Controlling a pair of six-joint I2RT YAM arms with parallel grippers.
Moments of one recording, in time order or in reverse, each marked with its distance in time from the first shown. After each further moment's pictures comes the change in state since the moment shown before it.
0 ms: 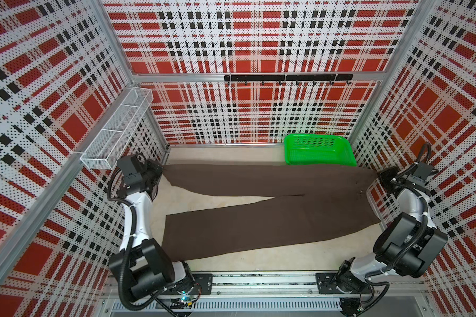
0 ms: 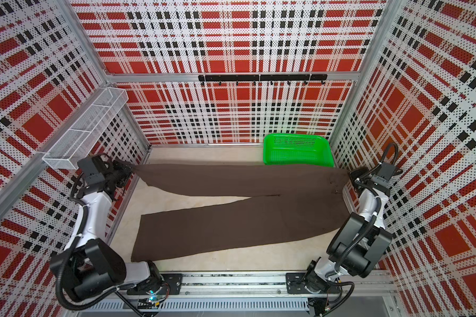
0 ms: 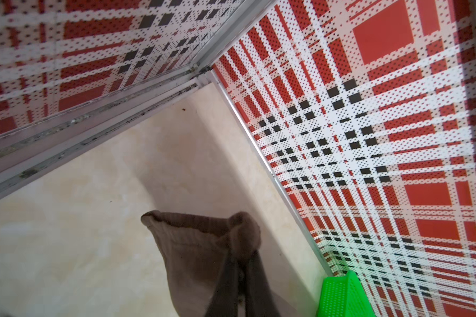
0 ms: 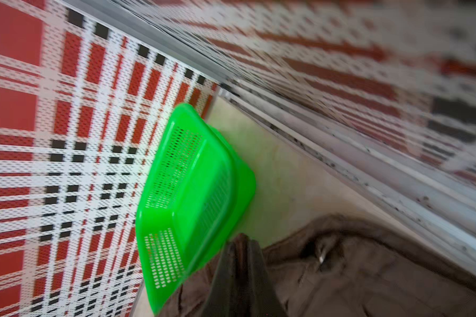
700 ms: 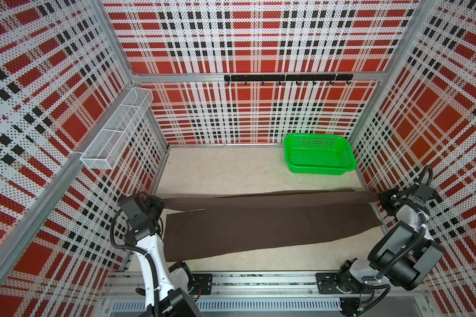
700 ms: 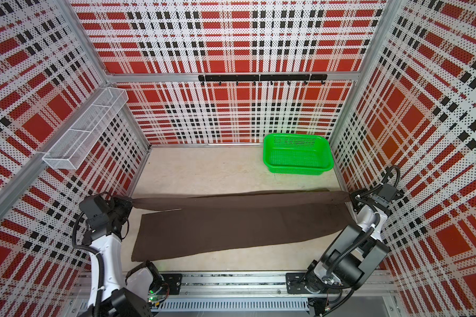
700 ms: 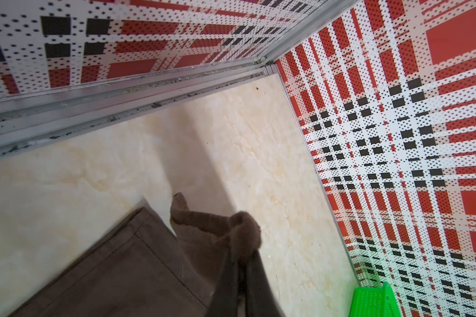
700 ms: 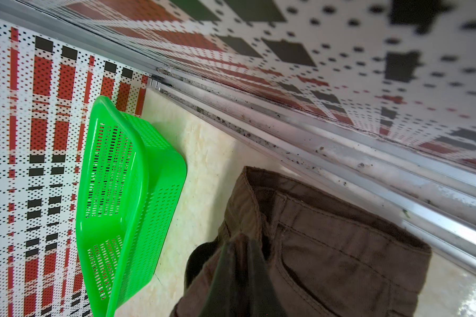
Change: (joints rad) left arm 0.146 -0.447 -0.413 -0.083 -0.045 -0.008; right arm -0.109 -0.098 -0.195 -0.022 0.052 -0.070
